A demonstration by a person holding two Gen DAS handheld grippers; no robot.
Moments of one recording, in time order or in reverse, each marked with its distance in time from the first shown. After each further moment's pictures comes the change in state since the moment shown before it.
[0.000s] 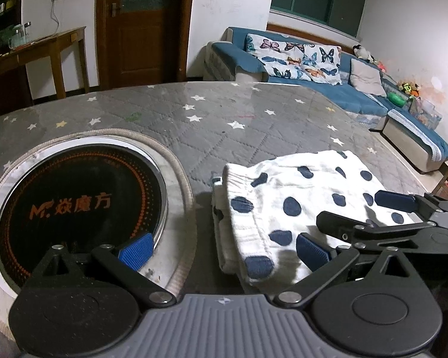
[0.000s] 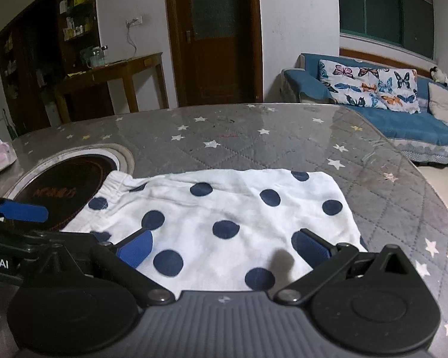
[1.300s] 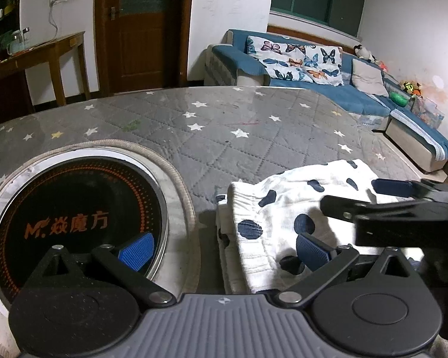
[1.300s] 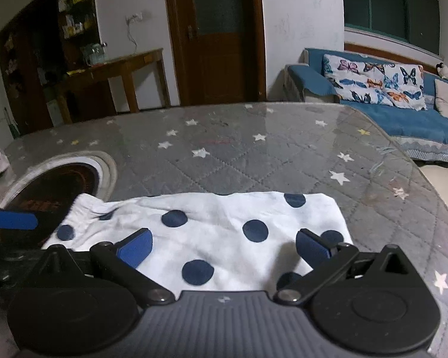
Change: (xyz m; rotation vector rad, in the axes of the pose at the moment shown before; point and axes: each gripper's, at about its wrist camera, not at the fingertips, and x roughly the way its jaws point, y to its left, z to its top) left arm 0.021 0.002 0.018 0.010 -0.012 0.014; right arm 0.043 -0.023 0.030 0.007 0.038 0.025
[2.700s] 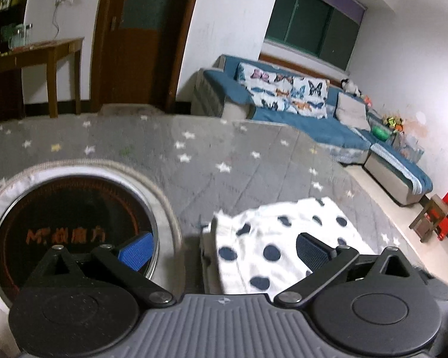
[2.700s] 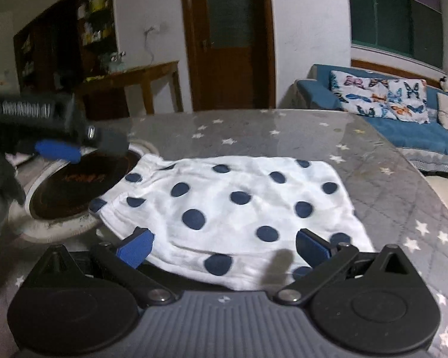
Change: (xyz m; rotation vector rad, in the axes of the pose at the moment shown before) left arm -0.037 0.009 0.013 -0.091 -0.075 -0.086; right arm -0.087 0.026 -0.065 -0.022 -0.086 0.030
